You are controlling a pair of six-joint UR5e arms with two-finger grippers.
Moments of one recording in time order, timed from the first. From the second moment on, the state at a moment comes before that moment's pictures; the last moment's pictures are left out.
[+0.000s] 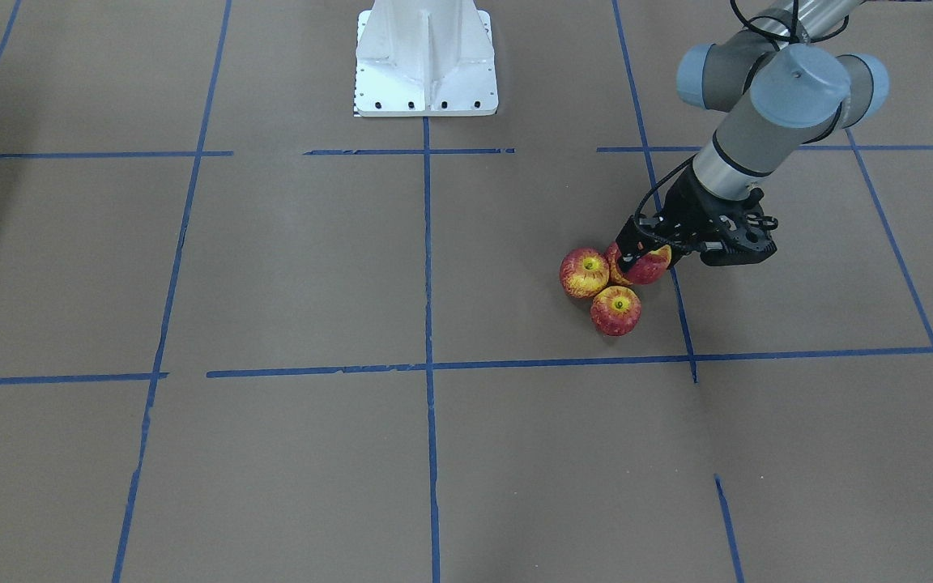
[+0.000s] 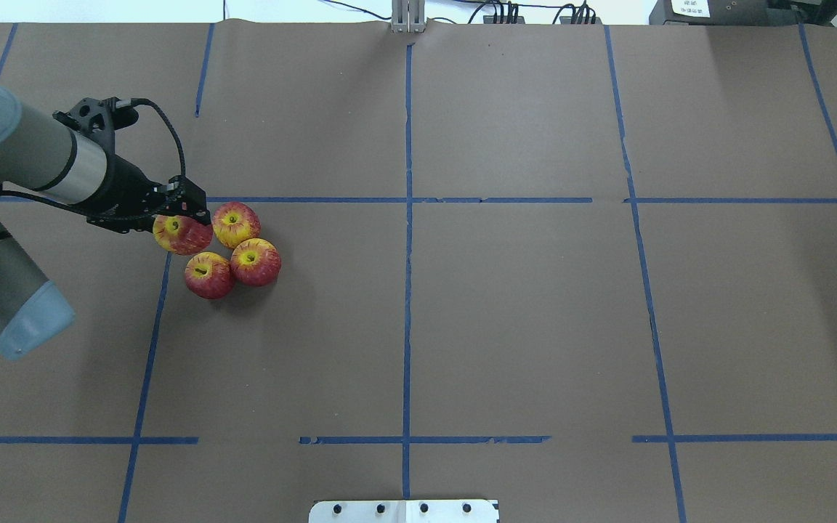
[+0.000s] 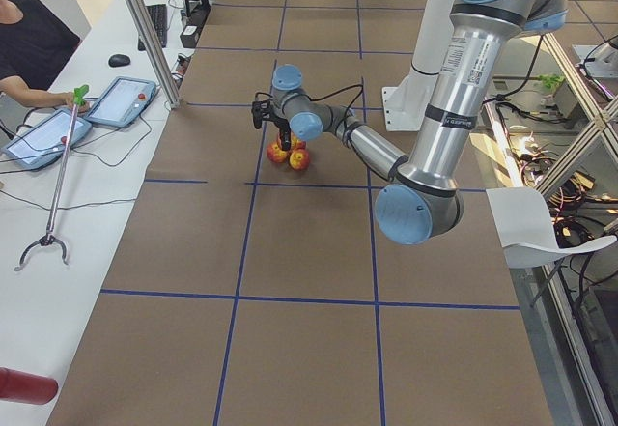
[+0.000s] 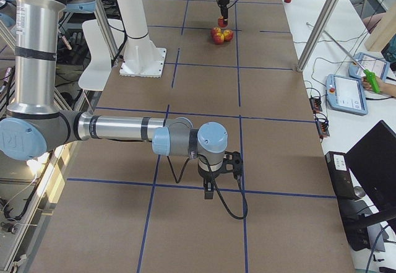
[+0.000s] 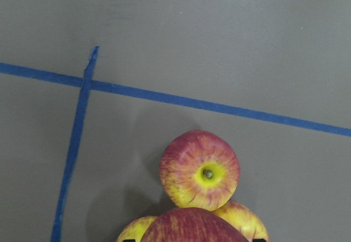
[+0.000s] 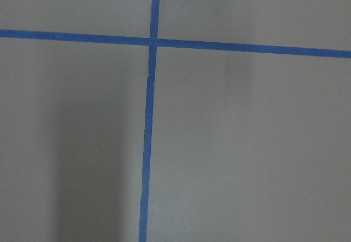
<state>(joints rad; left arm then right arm) -0.81 -1.90 -1.77 -1.94 -2.10 -1.25 1.59 -1.71 1.71 -1.59 2.29 -0.06</state>
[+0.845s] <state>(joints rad) -0.75 -1.93 -1.76 -1.86 -2.05 -1.25 1.59 -1.71 1.71 -1.59 2.29 -0.06</state>
